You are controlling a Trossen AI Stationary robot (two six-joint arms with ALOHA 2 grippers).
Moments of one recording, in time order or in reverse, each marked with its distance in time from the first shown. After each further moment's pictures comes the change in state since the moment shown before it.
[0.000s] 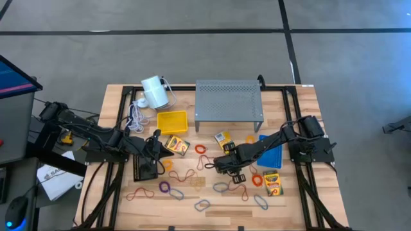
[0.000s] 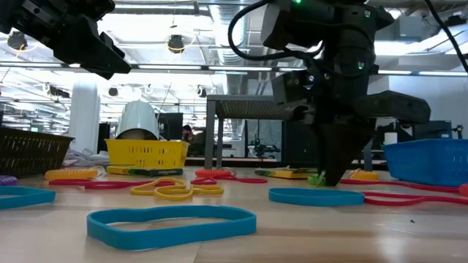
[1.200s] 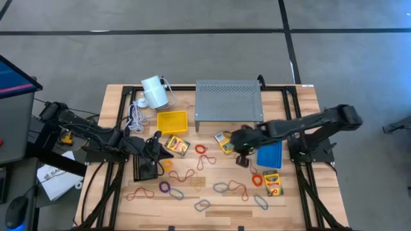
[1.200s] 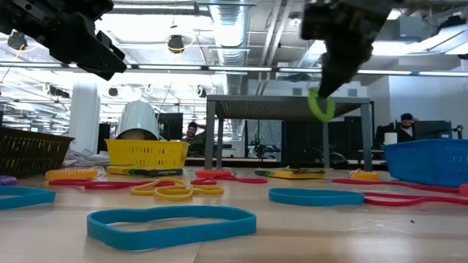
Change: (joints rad) left arm 0.000 0.000 0.000 -0.002 0.051 -0.001; right arm -0.109 -0.564 -0.218 0.088 -0.046 0.415
